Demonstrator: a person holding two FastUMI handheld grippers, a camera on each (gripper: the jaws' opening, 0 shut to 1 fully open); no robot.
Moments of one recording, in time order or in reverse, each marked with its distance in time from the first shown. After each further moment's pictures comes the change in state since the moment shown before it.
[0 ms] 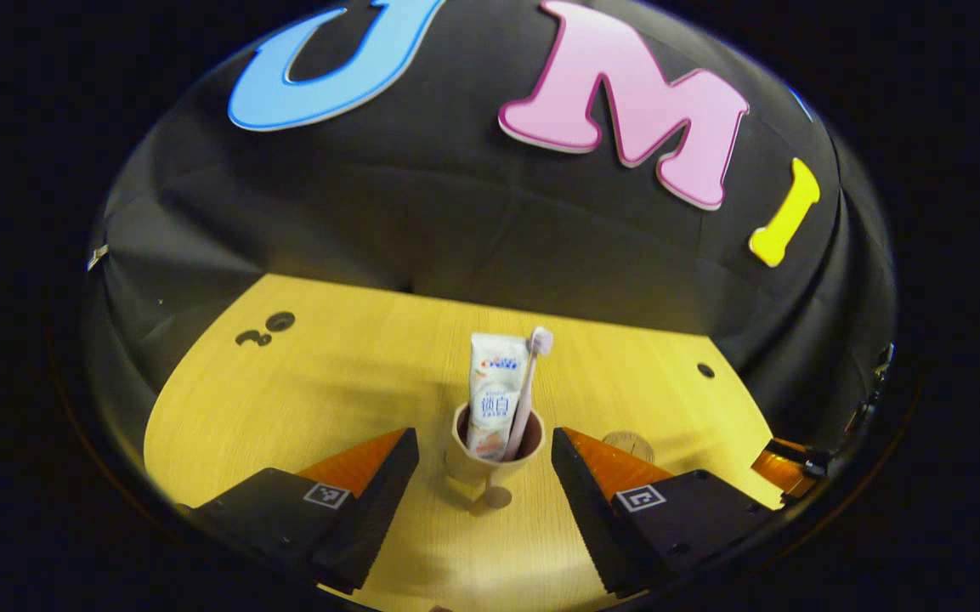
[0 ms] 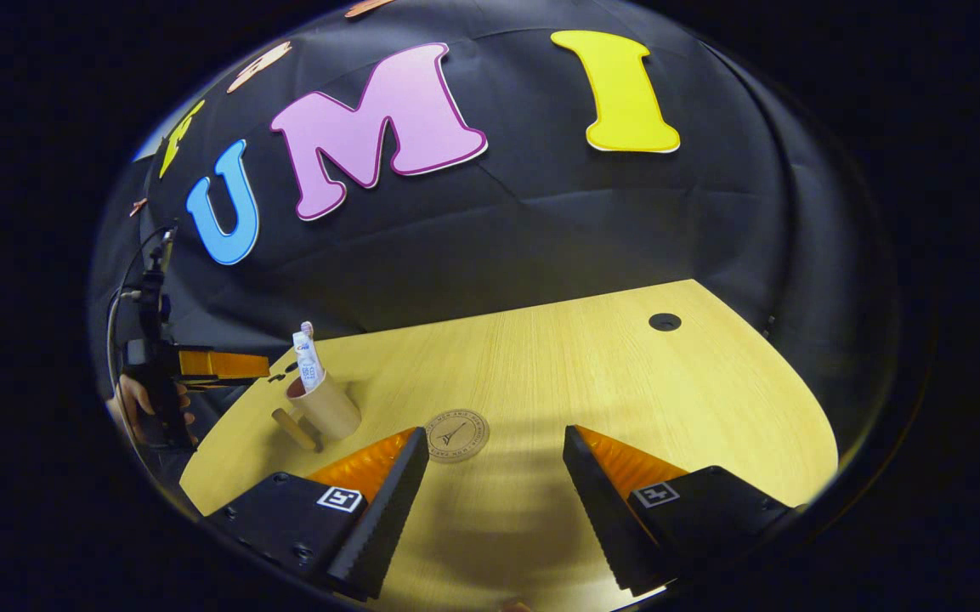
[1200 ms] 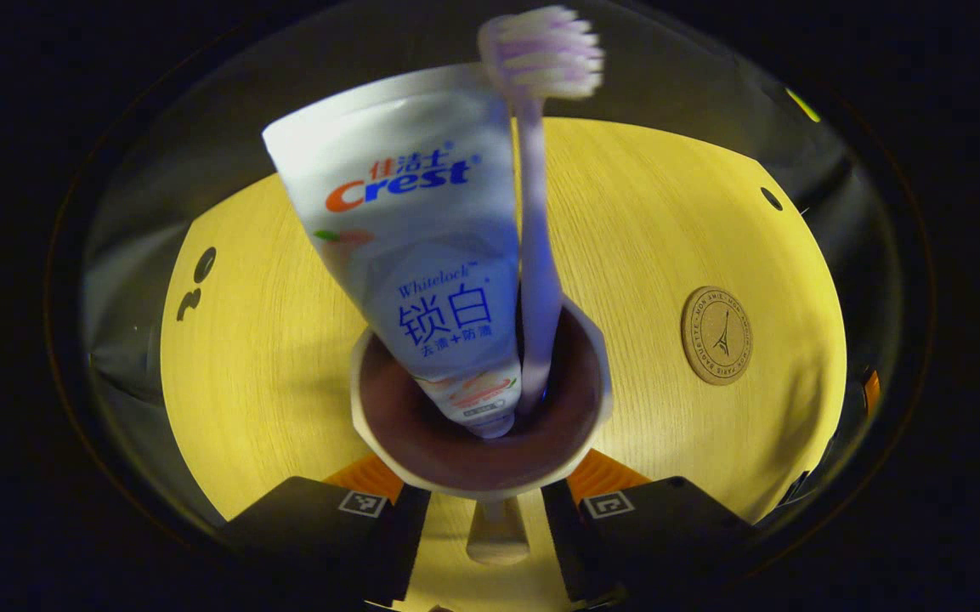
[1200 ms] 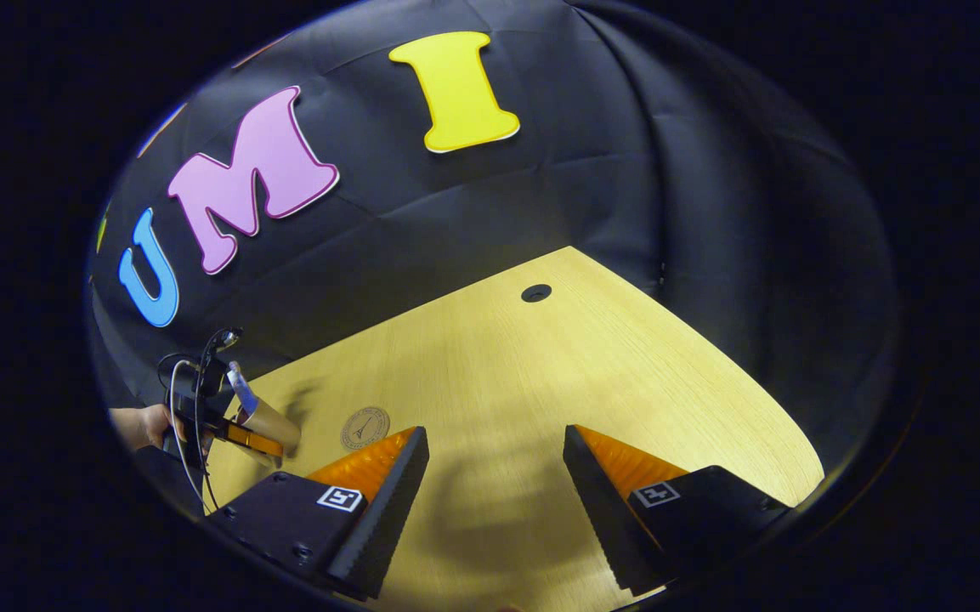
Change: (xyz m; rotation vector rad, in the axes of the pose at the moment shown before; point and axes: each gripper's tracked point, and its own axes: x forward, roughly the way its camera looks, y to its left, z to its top) left arm 0.095 0.007 -0.094 0.210 0.613 0.100; right arm -0.054 -0.112 -0.017 0.242 0.015 -0.245
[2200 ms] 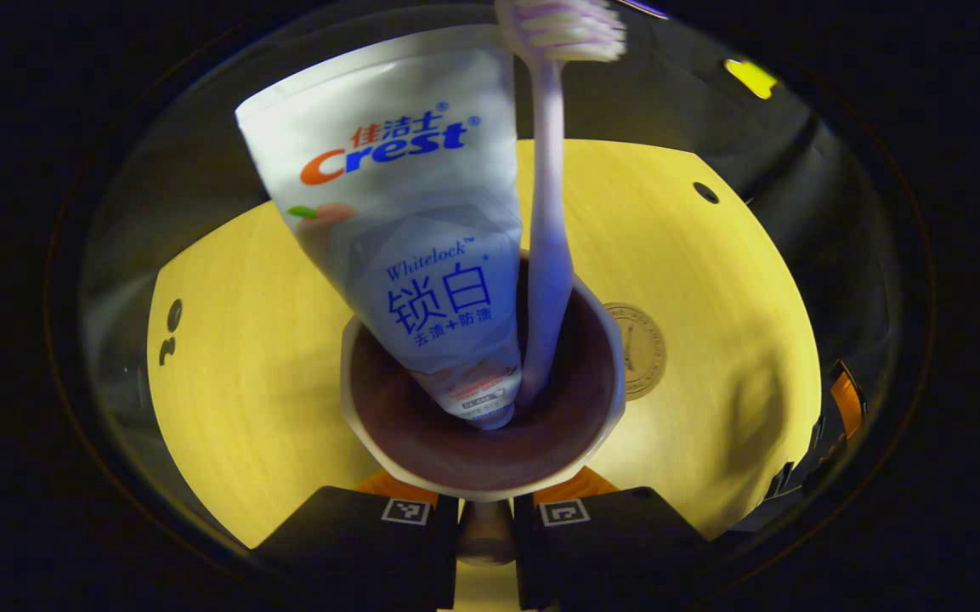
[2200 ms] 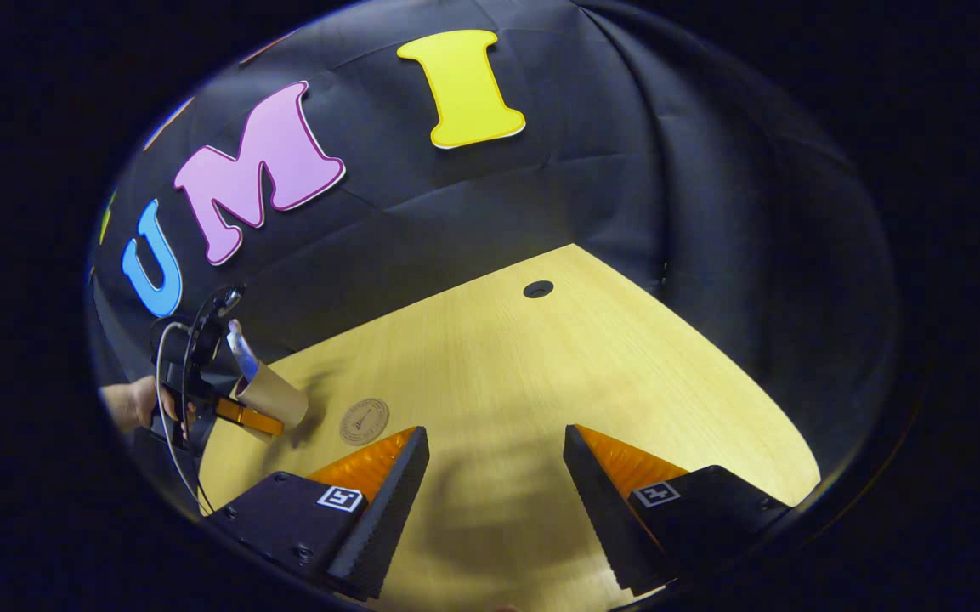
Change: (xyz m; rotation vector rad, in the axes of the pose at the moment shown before) left arm -0.029 -0.089 0.026 0.141 -0.065 -0.110; right arm -0.009 -0.003 -0.007 -0.056 0.008 0.003
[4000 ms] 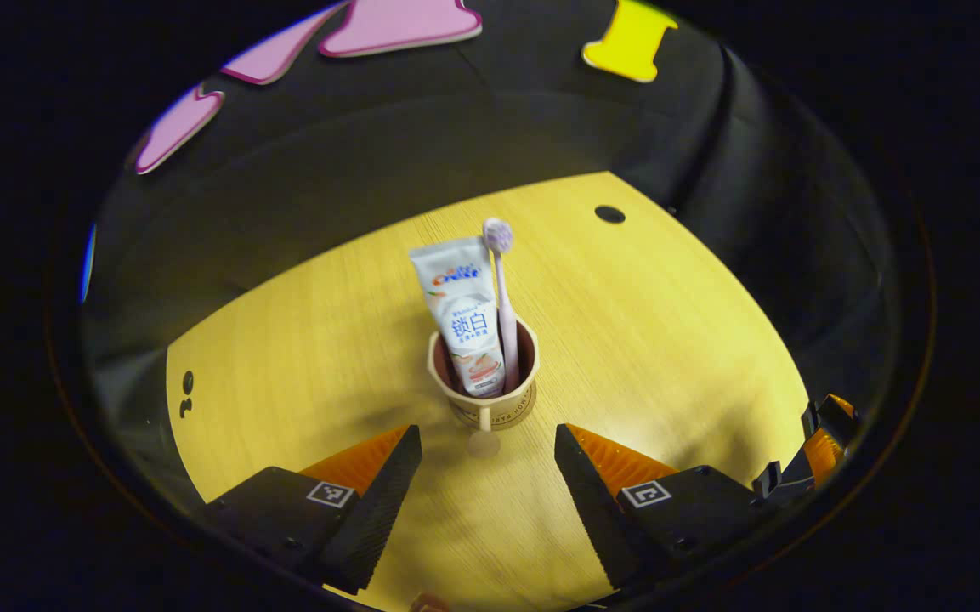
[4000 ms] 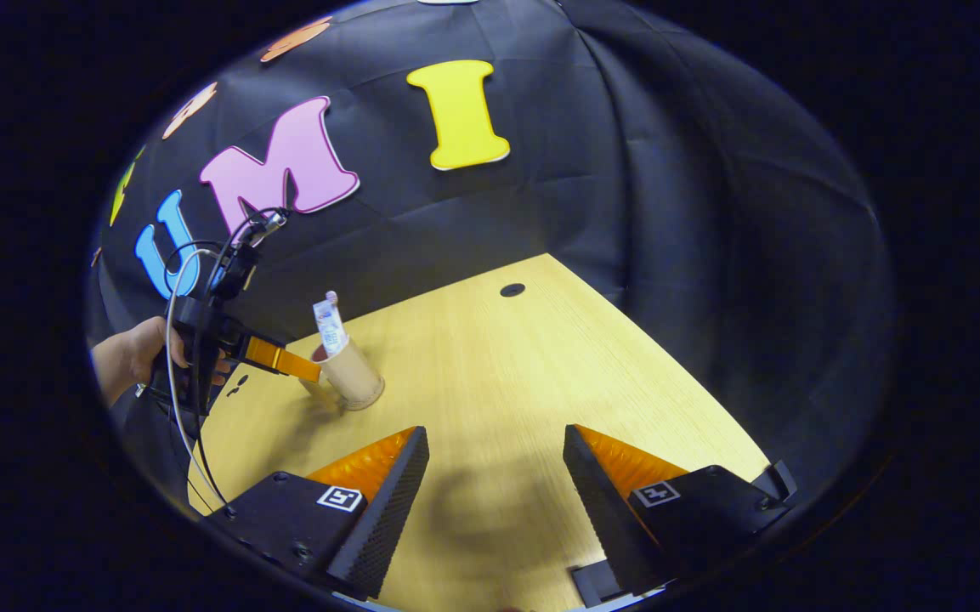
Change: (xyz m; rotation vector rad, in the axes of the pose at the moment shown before) left arm -0.086 -0.100 0.022 0.132 -0.249 0.035; right arm -0.106 -0.004 -0.006 -0.041 -0.045 -0.019
